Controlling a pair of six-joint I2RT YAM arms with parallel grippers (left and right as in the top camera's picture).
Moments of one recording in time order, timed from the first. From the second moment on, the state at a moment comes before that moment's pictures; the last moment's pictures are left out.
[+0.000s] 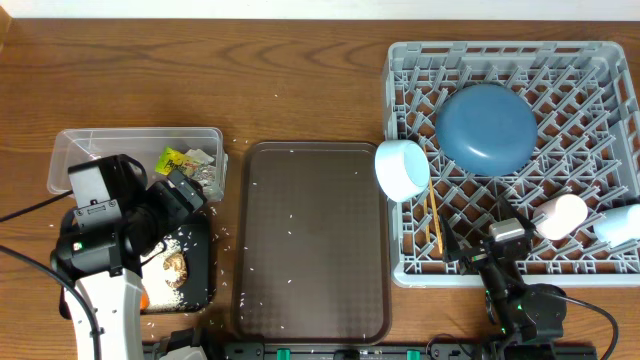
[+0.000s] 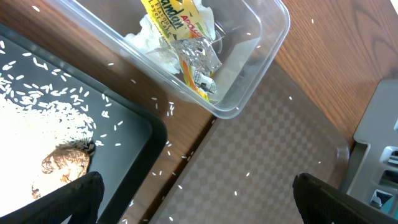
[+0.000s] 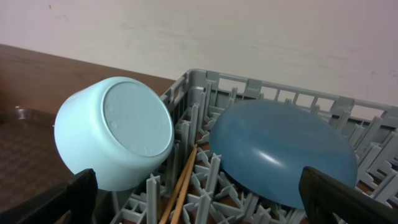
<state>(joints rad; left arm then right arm) 0.28 1.02 0.93 -0.97 0.25 -0.48 0.06 0.01 0.01 -0.05 -0.21 -0.09</state>
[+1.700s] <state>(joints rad) -0.03 0.09 0.32 -0.27 0.20 0.20 0.06 0.01 0.01 -0.05 -0.21 -0.09</state>
